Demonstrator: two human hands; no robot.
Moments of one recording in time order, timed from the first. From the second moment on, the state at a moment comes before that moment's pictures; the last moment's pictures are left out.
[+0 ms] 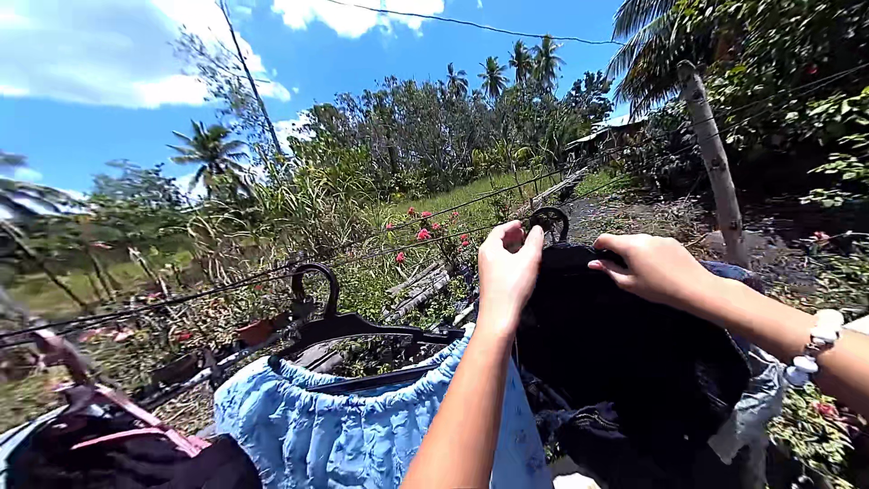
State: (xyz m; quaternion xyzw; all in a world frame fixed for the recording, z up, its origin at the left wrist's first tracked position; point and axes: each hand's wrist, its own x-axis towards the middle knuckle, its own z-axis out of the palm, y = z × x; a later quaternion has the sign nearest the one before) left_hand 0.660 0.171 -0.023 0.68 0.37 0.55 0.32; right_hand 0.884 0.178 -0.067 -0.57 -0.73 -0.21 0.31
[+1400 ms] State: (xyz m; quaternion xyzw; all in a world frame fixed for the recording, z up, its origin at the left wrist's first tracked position) left_hand 0.667 0.145 0.043 0.84 0.47 0.24 -0.07; right_hand 0.868 0.142 -0.073 -0.66 -0.51 -0.11 0.54
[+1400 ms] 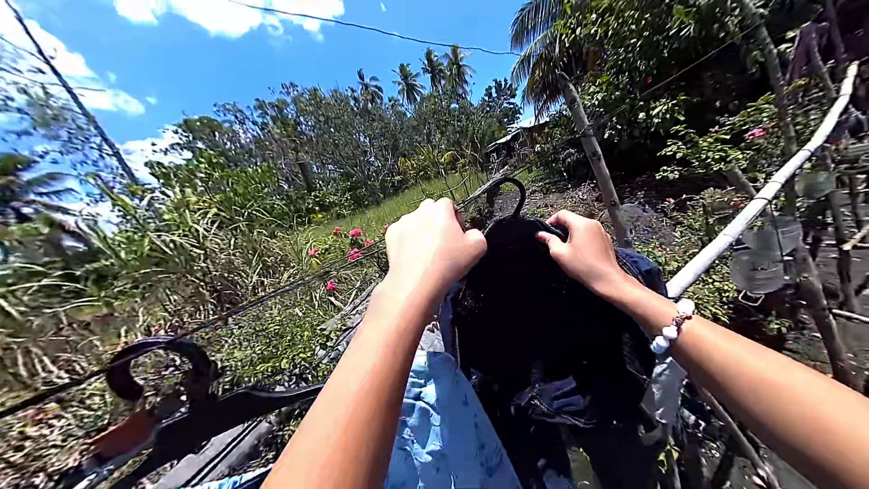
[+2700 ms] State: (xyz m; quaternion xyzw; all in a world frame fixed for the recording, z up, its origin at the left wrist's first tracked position) left_hand 0.665 0.161 -0.047 0.83 0.36 0.39 -0.16; right_hand 0.861 0.128 -0.056 -0.65 -0.66 -0.11 0.36
